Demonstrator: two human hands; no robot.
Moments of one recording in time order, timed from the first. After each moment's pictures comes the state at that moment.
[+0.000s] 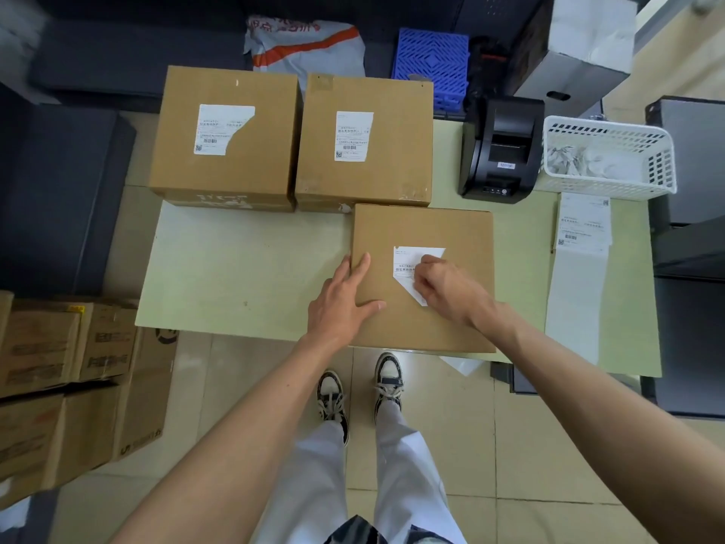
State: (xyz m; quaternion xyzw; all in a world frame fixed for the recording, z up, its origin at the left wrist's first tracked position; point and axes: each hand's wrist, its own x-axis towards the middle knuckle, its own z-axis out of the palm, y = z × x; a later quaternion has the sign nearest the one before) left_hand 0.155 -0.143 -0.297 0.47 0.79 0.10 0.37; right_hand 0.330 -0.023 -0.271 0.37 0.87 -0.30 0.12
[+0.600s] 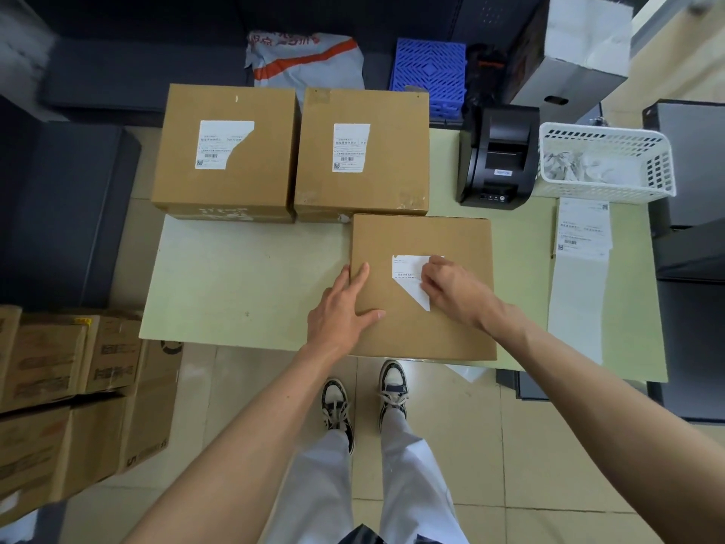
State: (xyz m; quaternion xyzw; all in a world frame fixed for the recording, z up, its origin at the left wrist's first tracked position) left_hand 0.155 -0.142 -0.294 0.47 0.80 0.09 0.37; right_hand 0.339 -0.010 -0.270 0.36 0.87 -0.31 0.10
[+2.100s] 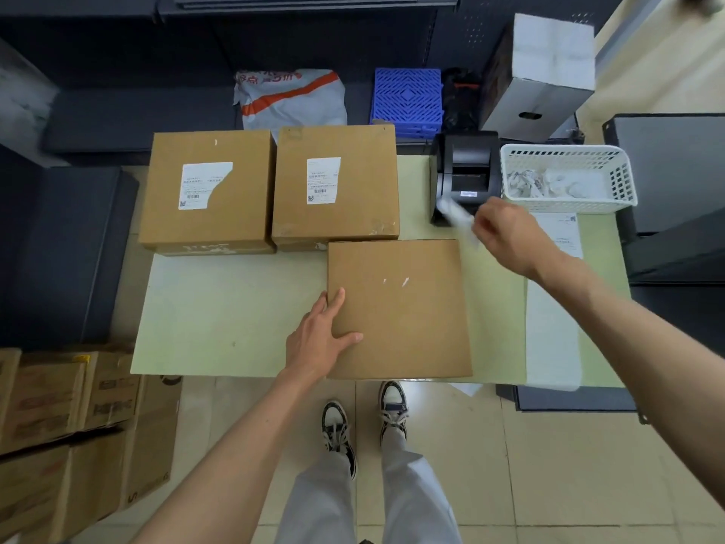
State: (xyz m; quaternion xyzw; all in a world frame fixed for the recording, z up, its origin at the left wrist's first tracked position) left_hand 0.158 -0.136 -0.288 0.47 0.81 0.06 0.35; right_hand 0.407 0.100 -0.212 0.44 0.87 -0.20 -0.03
